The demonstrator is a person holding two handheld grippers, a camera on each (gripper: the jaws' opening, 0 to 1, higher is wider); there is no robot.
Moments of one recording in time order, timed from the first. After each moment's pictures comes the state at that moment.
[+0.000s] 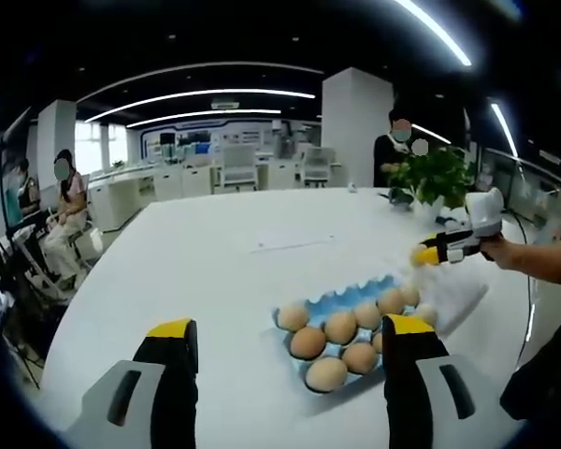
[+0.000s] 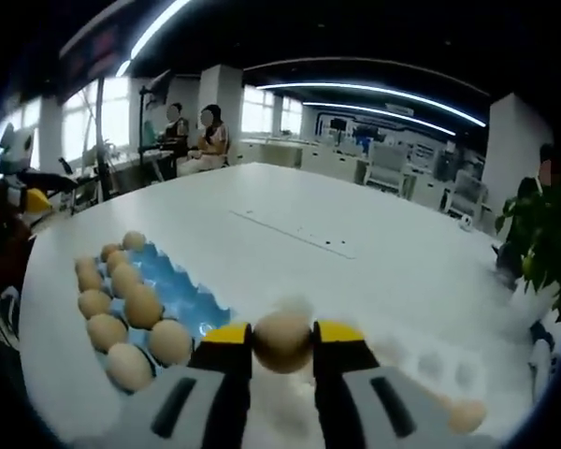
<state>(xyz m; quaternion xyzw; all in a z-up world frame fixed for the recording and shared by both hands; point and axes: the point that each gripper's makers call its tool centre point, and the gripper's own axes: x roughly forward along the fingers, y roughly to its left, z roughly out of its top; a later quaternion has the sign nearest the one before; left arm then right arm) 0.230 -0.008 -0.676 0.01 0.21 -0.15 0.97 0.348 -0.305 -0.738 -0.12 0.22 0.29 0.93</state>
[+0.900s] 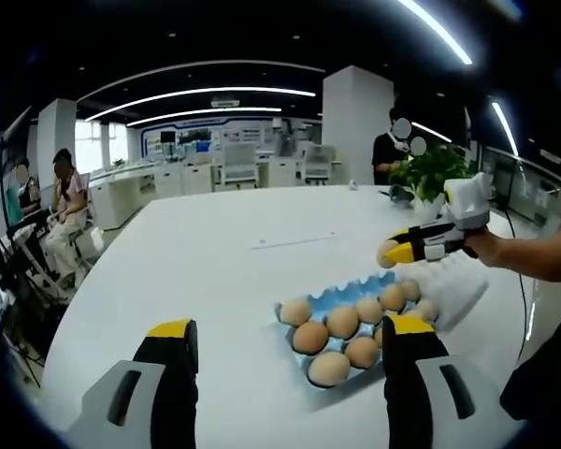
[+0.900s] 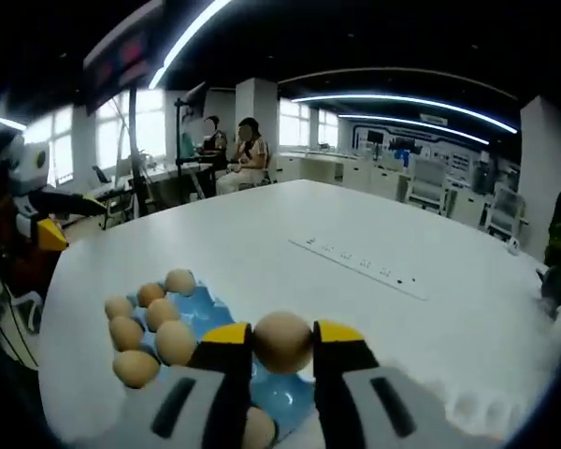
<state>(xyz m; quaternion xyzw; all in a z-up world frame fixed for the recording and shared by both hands) 0.230 -0.005 -0.680 0.01 0.21 -0.15 0.97 0.352 -0.191 -0.726 -0.10 0.19 0.39 0.90</state>
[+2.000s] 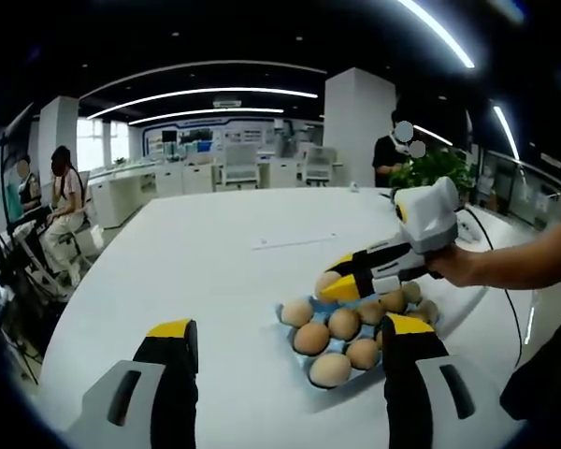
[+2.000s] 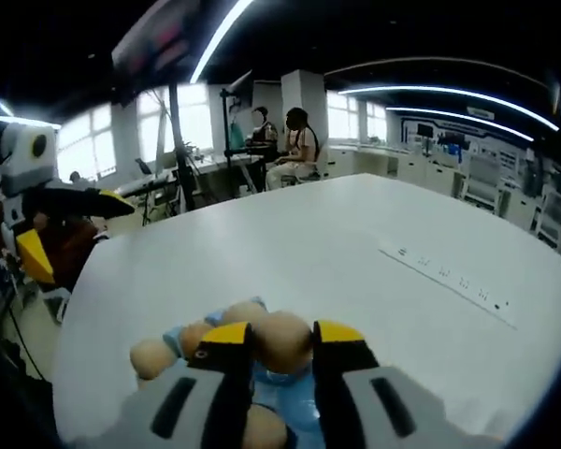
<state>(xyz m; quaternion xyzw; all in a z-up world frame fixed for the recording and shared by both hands) 0.227 -0.001 -0.681 0.00 0.21 -0.15 0.97 0.338 -0.080 -0.755 -0.09 0.22 0.49 0.84</state>
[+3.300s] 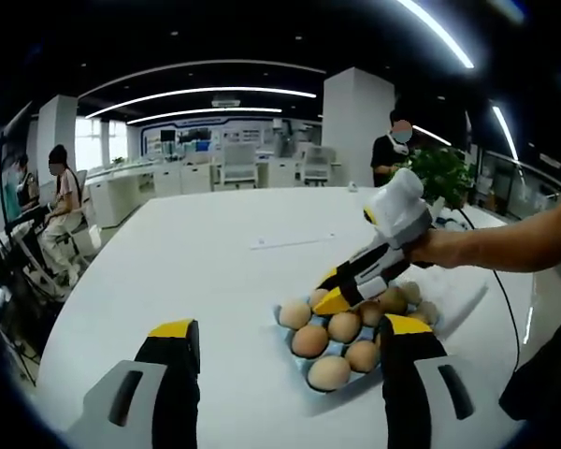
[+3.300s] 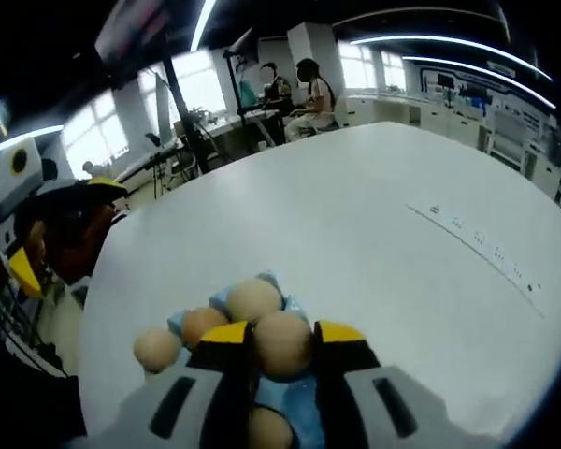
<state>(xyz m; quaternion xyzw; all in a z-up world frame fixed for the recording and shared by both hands) 0.228 -0.009 -0.680 0.00 0.21 -0.15 0.97 0.327 -0.070 -0.779 -0.11 0.33 0.52 0.78</state>
